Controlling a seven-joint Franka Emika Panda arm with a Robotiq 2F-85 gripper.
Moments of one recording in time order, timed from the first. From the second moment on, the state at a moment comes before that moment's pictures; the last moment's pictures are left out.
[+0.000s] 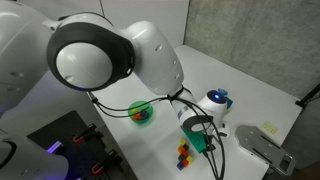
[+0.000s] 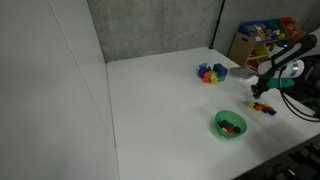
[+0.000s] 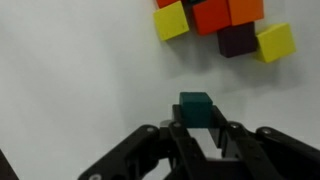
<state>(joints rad) -0.38 0.92 -0.17 -1.73 0.07 2.65 -0.15</state>
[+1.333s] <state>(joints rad) -0.01 0.33 -0.14 -2.38 -0.01 2.61 0.06</state>
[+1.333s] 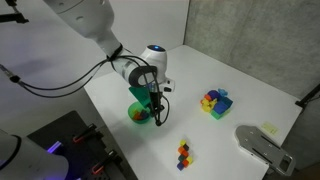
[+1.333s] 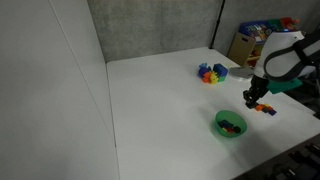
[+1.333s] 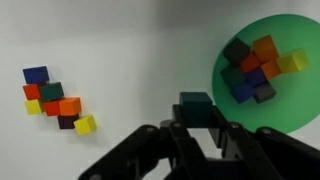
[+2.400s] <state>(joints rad) -0.01 0.00 -0.12 -2.50 -0.14 2.28 0.23</state>
